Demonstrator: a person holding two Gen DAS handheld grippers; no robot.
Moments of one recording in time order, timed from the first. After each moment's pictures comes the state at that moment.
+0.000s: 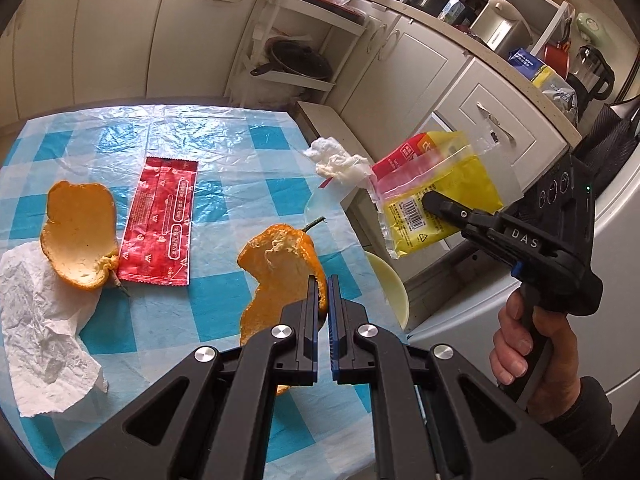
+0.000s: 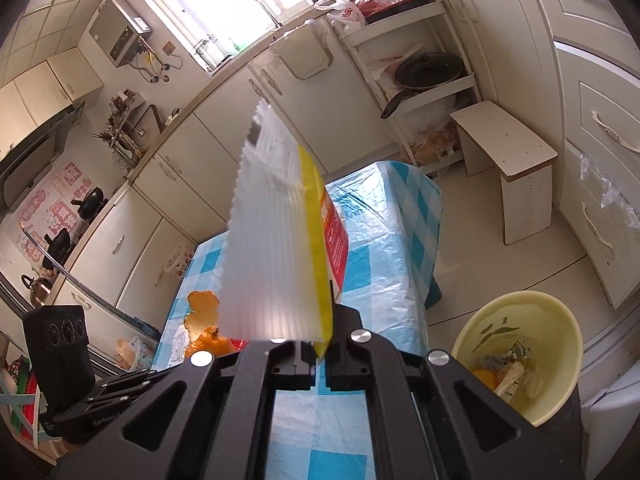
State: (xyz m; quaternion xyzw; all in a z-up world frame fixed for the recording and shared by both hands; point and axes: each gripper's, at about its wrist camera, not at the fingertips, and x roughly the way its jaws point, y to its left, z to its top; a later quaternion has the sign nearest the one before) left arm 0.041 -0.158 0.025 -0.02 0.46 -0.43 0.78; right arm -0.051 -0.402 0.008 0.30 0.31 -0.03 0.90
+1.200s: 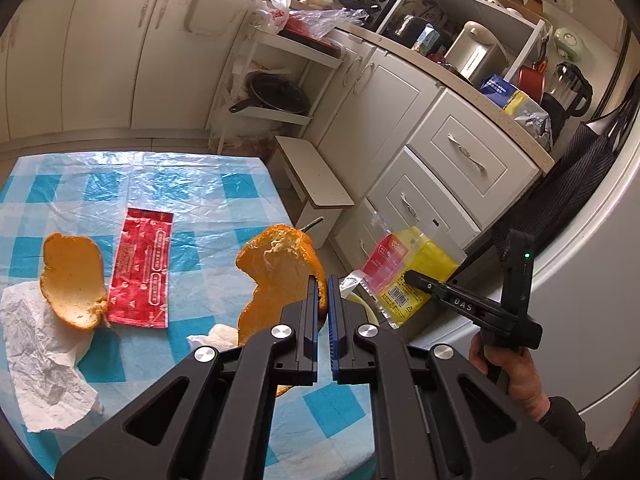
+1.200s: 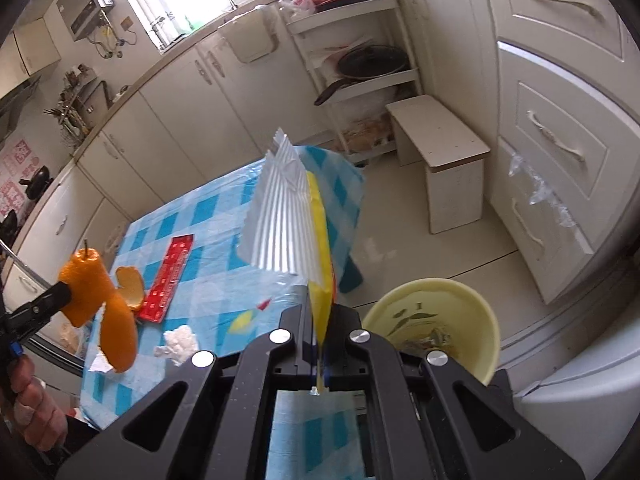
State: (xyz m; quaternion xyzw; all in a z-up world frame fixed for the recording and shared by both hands) left arm 0.033 -0.171 0.075 -0.05 0.42 -0.46 0.78; right arm -0.082 -0.446 -0.006 0.23 0.37 -0.14 0.89
